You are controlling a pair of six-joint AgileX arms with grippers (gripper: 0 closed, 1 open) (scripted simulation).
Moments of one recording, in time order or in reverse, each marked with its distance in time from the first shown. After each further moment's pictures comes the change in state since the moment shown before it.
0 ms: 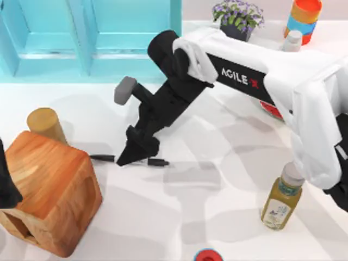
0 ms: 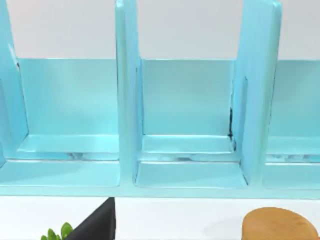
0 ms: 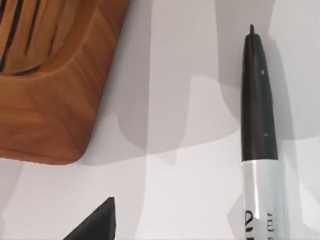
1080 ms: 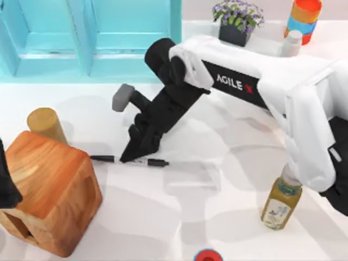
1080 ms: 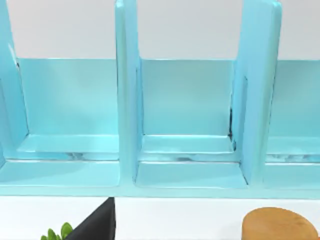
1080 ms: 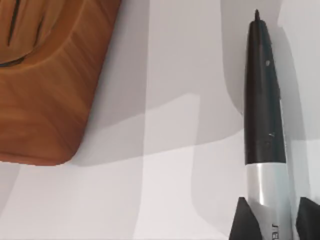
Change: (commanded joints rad) left arm 0.000 0.000 0.000 0.000 0.000 0.000; right arm 0.000 0.000 0.000 0.000 0.000 0.000
